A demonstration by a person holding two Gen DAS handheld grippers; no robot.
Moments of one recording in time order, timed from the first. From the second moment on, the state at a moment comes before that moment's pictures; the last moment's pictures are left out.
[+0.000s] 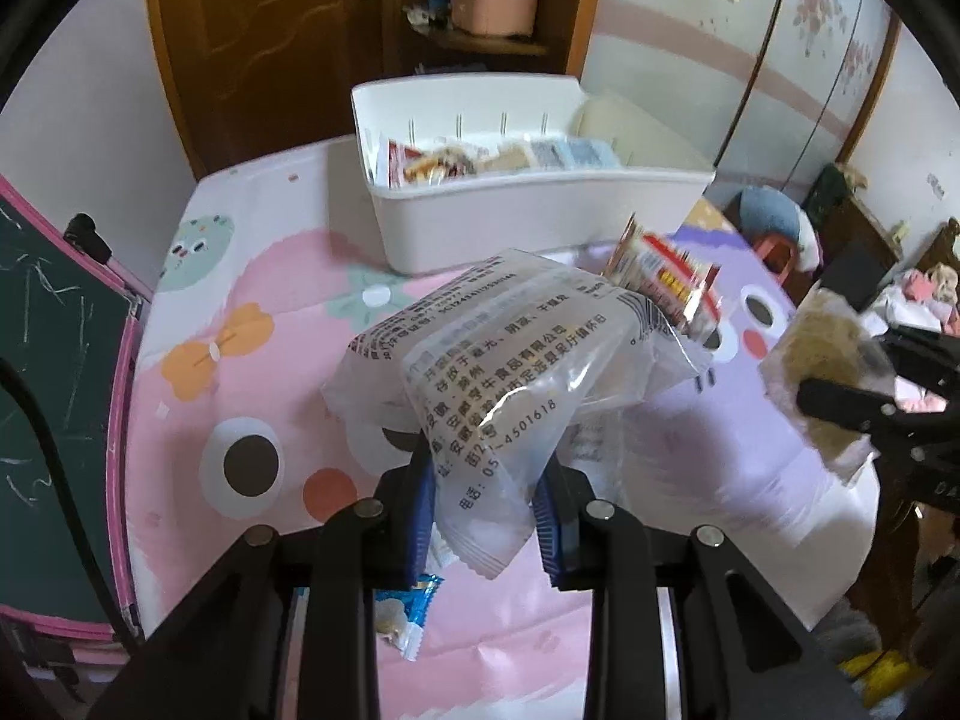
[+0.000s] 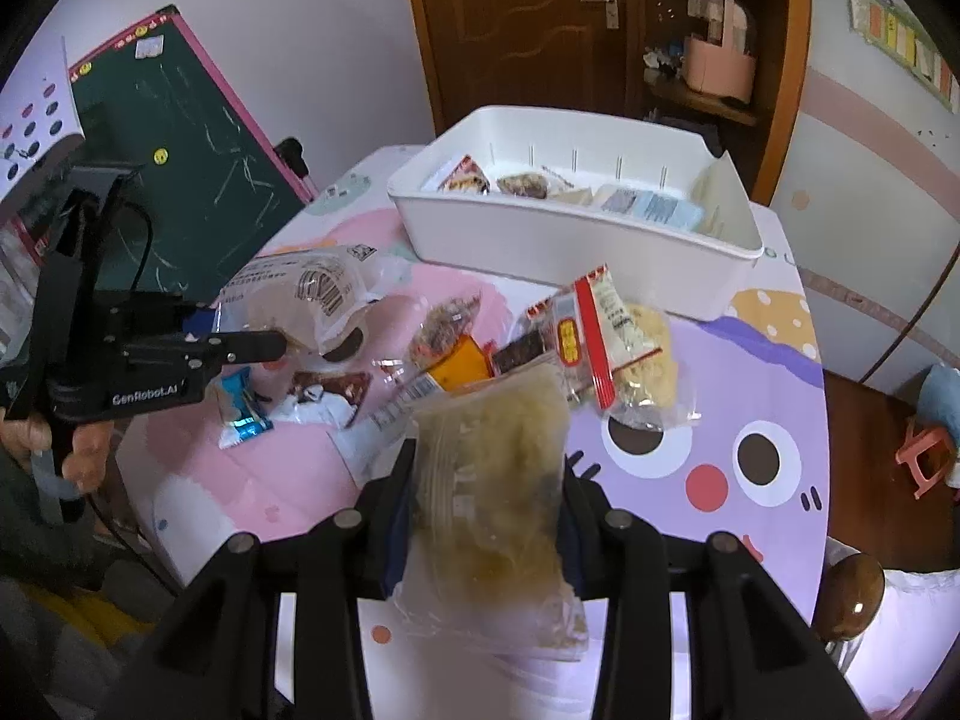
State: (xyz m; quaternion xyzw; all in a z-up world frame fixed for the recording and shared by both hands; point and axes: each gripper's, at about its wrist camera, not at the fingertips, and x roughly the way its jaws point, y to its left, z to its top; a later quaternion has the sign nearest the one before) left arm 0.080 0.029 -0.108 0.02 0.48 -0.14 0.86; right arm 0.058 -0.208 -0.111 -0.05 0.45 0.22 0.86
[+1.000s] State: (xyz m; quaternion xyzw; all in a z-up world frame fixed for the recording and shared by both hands) left arm 0.229 -0.029 0.071 0.05 0.33 -0.06 0.94; right arm 0.213 -0.241 0.062 0.08 0.31 0.10 0.94
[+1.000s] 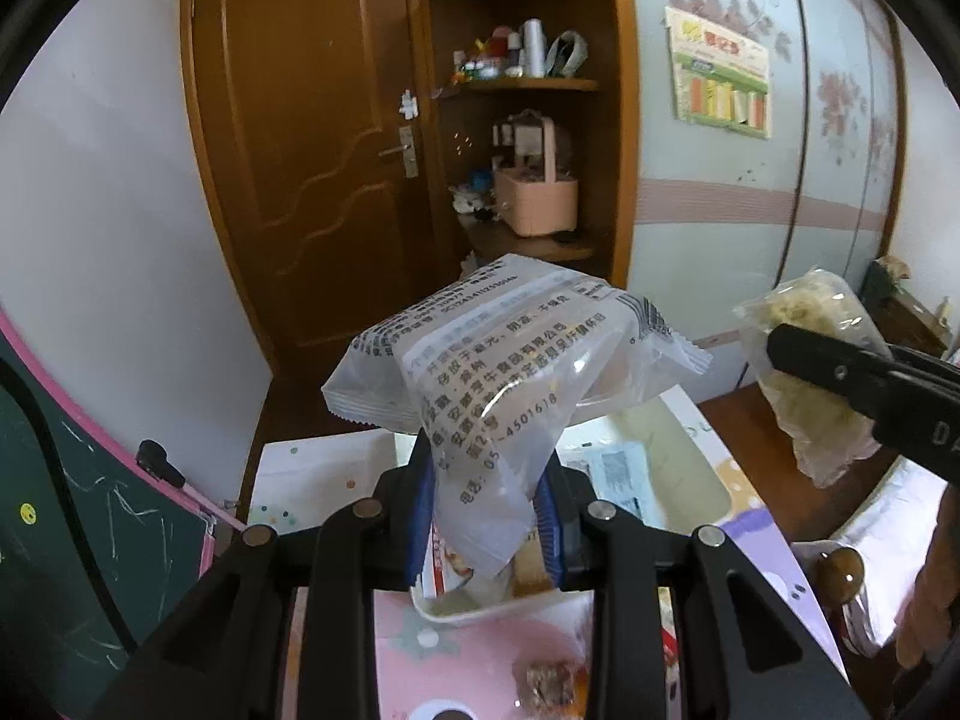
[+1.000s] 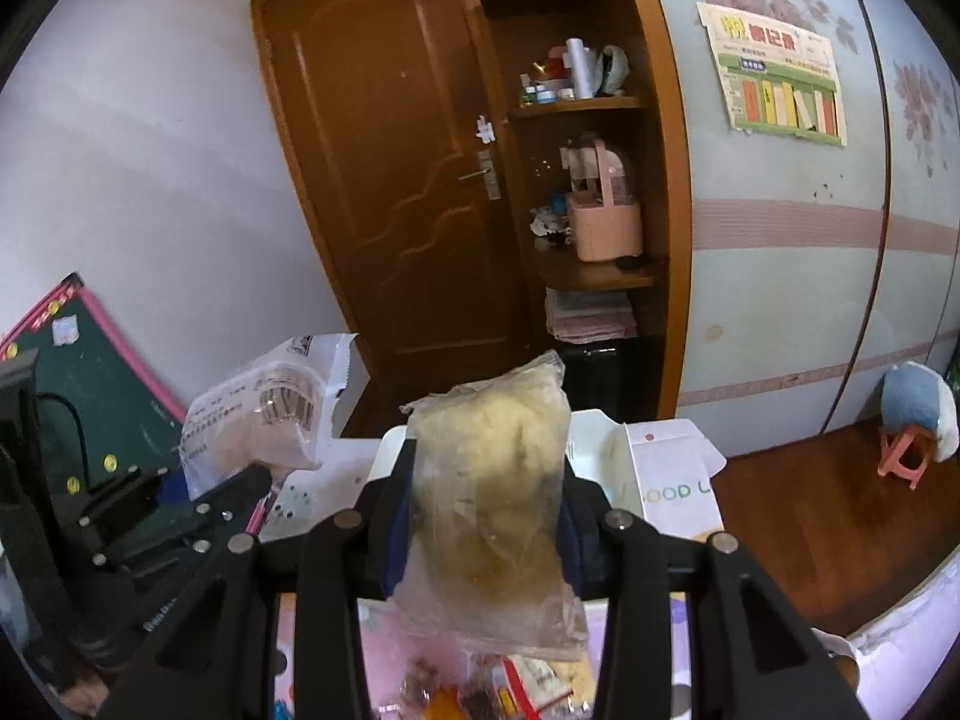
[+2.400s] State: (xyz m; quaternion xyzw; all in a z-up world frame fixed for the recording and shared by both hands) left arm 0.279 -0.017 -0.018 0.04 0.40 -0.02 0.92; right arm 0.273 -0.217 -0.026 0.04 0.41 0.07 0.91
